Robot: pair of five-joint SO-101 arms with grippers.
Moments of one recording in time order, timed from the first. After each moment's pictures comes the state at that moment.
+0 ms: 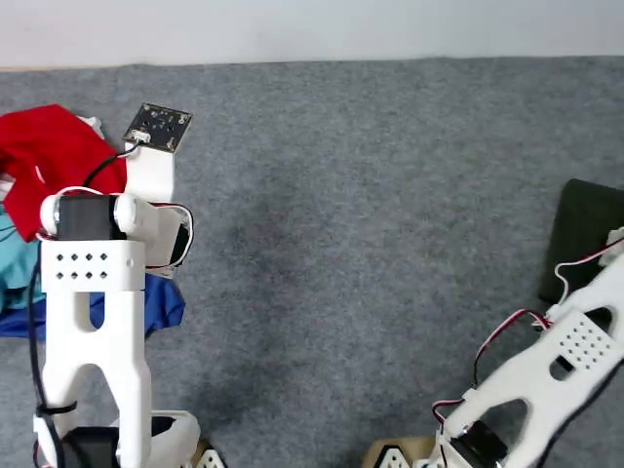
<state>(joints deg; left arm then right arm) -4.4 -21.1 9.8 99.2 -6.1 44.2 80.3 -93.9 93.0 21.5</state>
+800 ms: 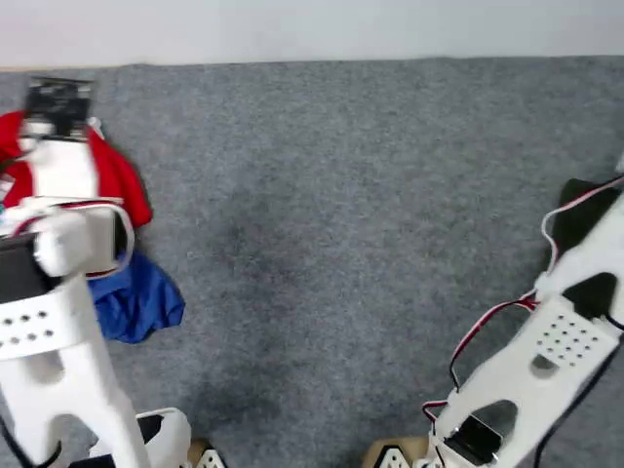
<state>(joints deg) -17.8 -29.4 -1.1 99.3 -6.1 32.6 44.1 -92.7 100.5 14.8</state>
